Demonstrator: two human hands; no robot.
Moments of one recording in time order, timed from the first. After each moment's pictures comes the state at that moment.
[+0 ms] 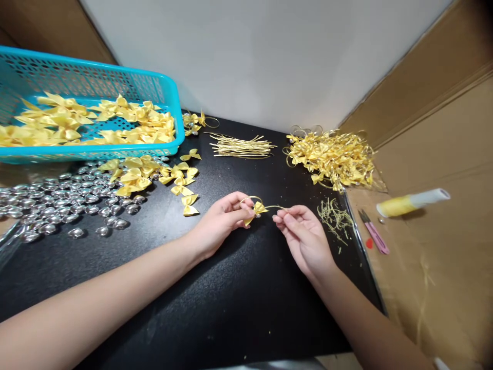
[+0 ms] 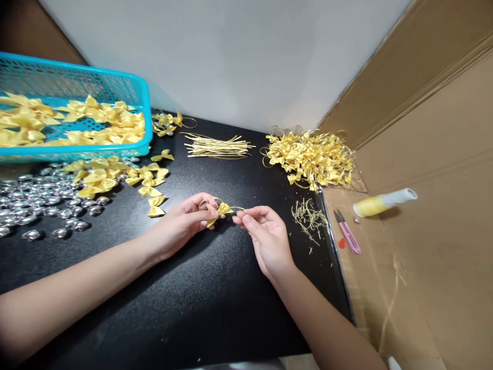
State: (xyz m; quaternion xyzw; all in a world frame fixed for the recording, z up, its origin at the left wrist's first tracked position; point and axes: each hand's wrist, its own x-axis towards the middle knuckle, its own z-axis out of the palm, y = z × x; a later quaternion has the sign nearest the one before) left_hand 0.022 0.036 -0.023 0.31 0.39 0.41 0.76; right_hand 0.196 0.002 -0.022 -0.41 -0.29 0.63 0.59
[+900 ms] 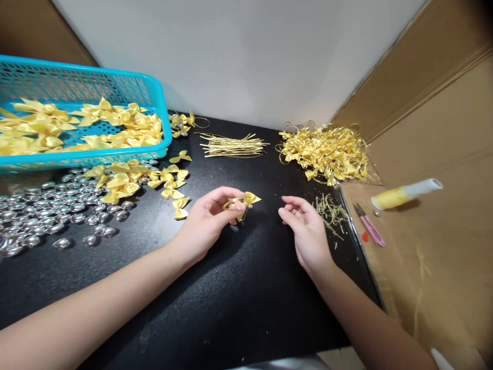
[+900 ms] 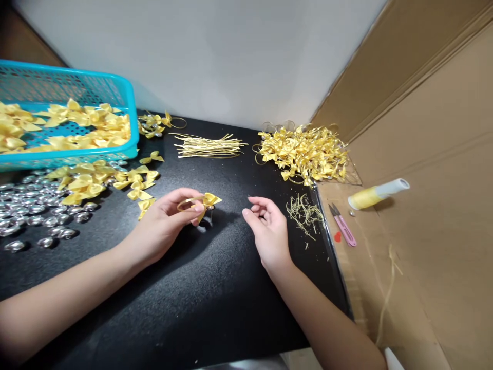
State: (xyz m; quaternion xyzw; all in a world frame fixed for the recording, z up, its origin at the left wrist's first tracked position) left_hand 0.017 0.033 -0.014 0.41 0.43 0.47 0.66; right_hand 0.205 0.010 -0.021 -0.57 -0.34 0.49 0.56
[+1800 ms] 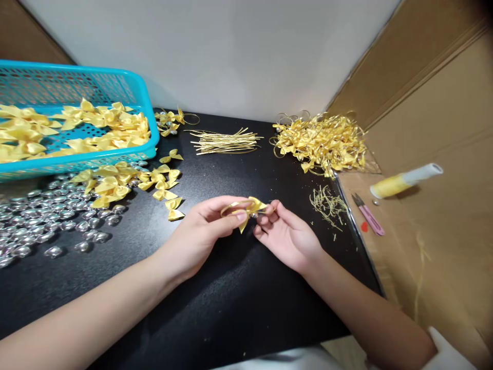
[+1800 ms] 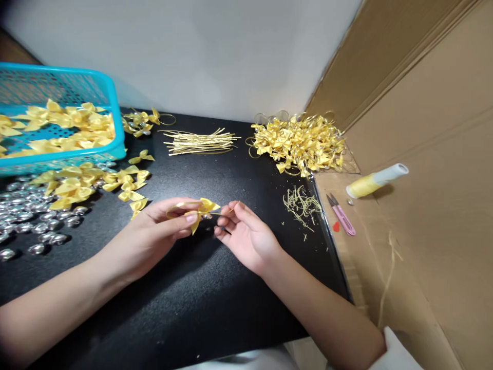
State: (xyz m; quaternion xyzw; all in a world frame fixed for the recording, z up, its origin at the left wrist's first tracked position) left_hand 0.016 0.020 0.002 0.37 0.41 0.41 0.73; right_hand 0.192 0.002 -0.018 -0.31 -0.09 0.81 0.50
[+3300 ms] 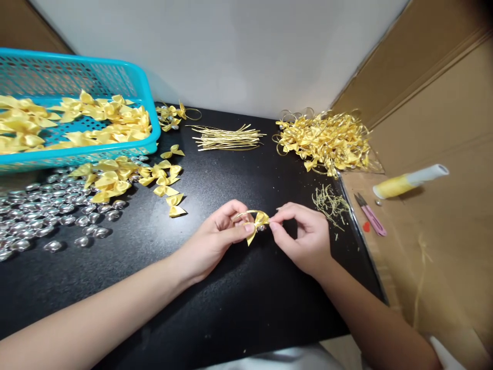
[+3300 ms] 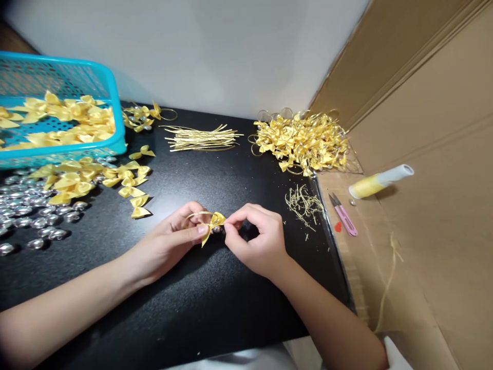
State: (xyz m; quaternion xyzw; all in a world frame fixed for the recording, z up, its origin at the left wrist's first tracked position) left_hand 0.026 0.009 -0.014 0.30 0.33 0.38 0.81; right_hand 0.205 -0.005 -0.005 -0.48 -0.67 0.29 0.48
